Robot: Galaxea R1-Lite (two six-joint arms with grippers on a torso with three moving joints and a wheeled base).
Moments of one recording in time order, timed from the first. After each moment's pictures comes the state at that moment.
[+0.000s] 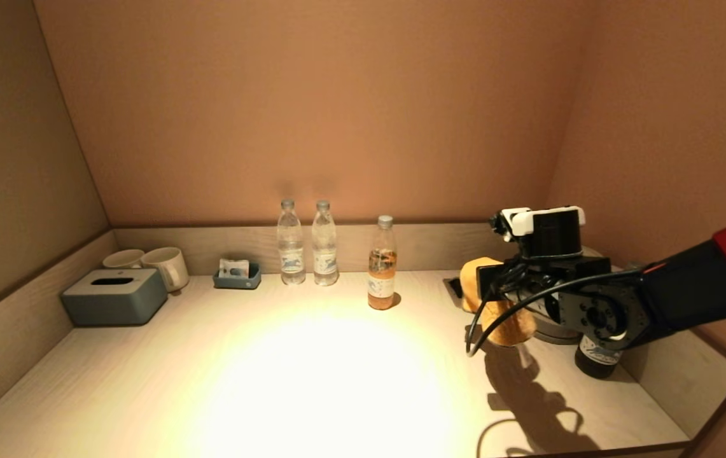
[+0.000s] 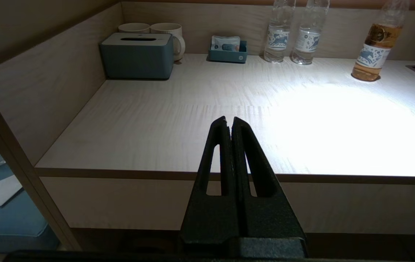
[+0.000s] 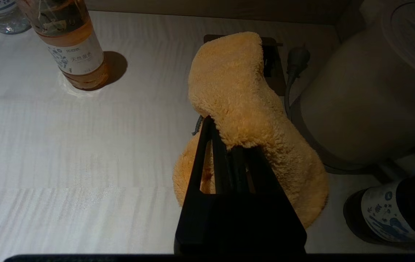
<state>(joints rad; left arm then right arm) 0.00 0.00 0.00 -0.01 0.01 -0.05 0.23 1.88 -0.96 -0.47 -0.24 0.02</state>
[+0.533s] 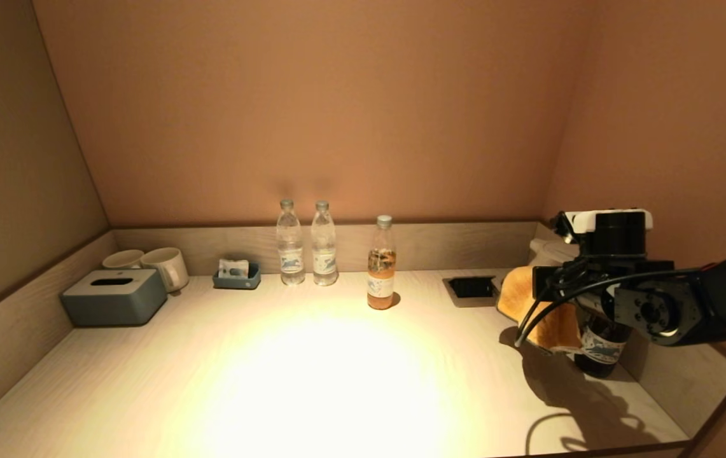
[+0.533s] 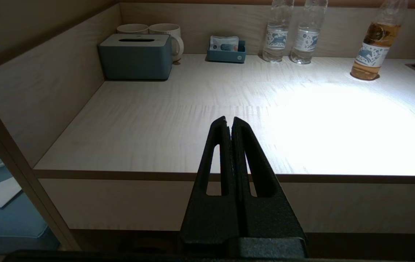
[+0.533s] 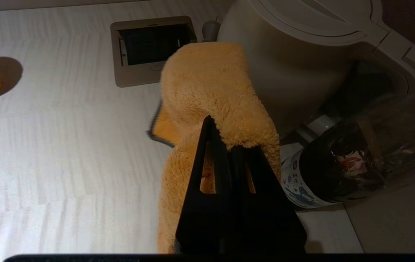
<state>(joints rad) 0.00 0.00 0.00 -0.01 0.01 -0.05 0.04 1.86 -0.92 -0.47 -0.24 0.01</state>
